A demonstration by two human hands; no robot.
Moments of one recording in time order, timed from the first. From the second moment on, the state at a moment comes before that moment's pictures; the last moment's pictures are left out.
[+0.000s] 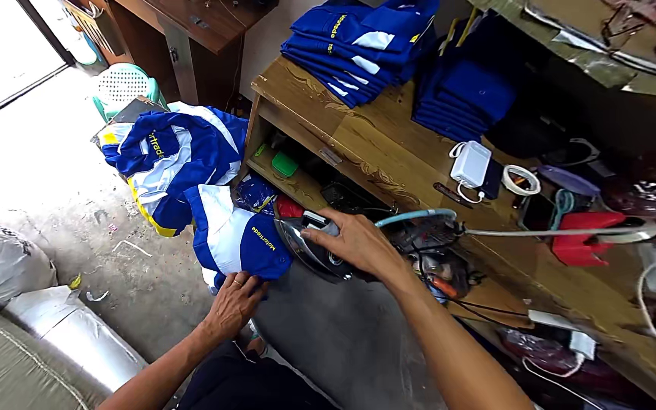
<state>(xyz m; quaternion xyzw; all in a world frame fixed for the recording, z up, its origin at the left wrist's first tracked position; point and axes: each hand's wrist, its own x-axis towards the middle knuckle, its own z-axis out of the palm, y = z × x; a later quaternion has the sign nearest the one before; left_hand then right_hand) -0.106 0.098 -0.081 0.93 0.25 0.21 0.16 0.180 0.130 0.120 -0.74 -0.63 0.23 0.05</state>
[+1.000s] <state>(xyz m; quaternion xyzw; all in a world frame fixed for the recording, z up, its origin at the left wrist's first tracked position) -0.136 0.078 -0.084 0.90 0.24 0.29 0.24 0.145 0.158 0.086 -0.74 -0.61 0.29 0.02</state>
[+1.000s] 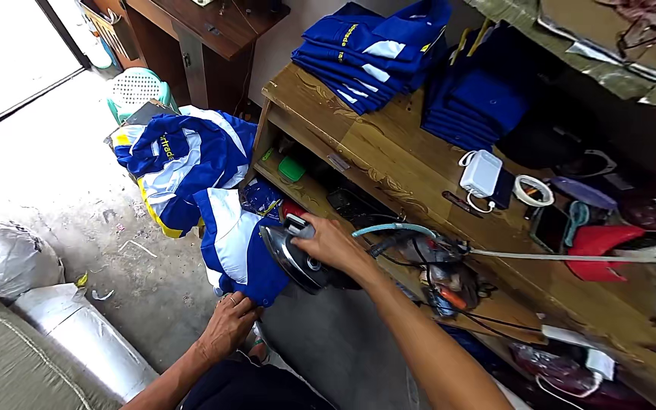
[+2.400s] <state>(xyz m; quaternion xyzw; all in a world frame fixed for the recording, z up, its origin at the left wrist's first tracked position) -0.023 0.128 -0.046 0.89 0.27 0.25 0.27 0.176 0.146 -0.049 -0.72 -0.25 0.48 0.43</state>
